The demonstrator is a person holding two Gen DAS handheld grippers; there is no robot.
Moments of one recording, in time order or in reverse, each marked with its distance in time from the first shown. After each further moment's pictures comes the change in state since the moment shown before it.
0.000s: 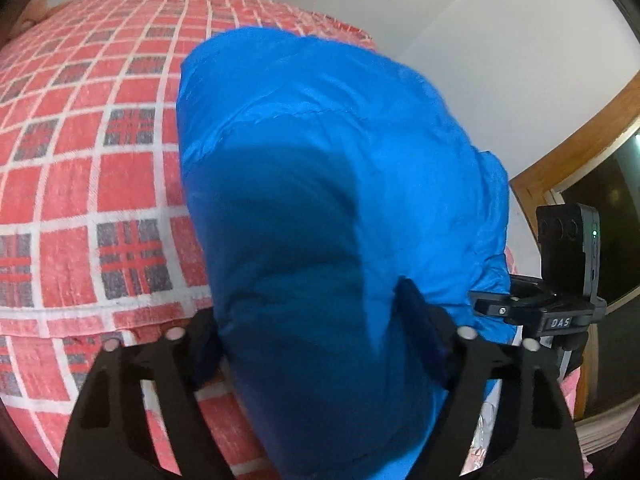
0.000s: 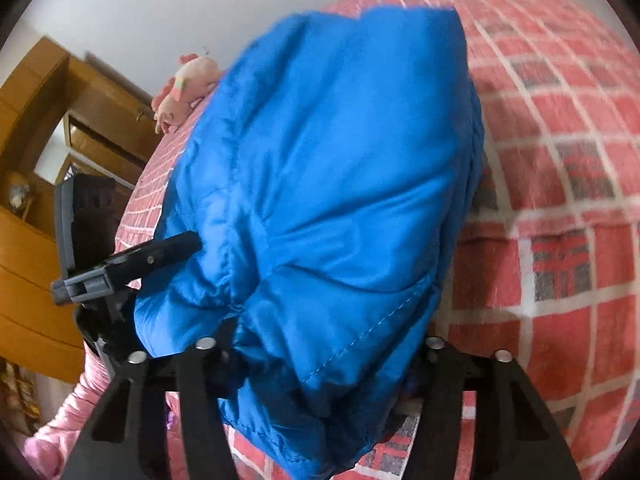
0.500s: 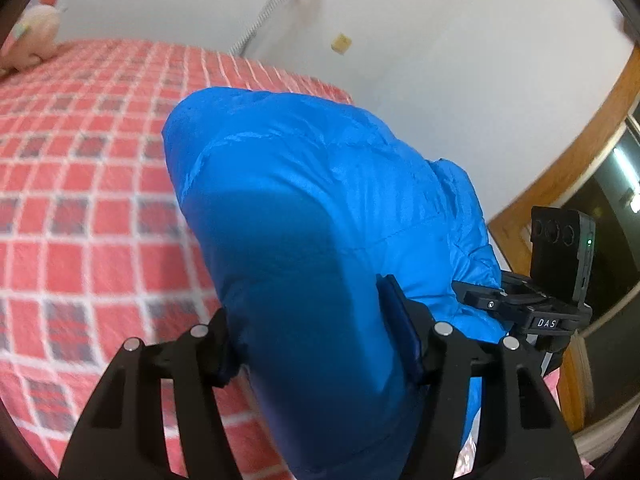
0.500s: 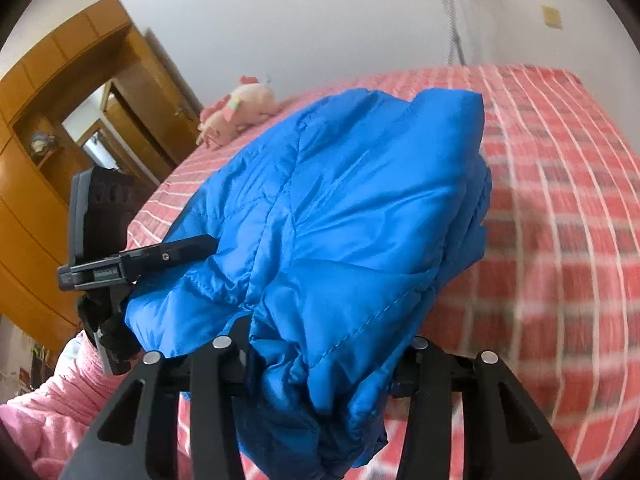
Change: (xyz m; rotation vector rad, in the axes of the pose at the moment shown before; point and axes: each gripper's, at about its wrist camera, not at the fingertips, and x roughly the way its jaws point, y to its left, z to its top) left arm -0.068 0.011 0.031 0.015 -0.199 -0.051; right arm -0.030 0.072 0.053 -0.253 -0.150 0.007
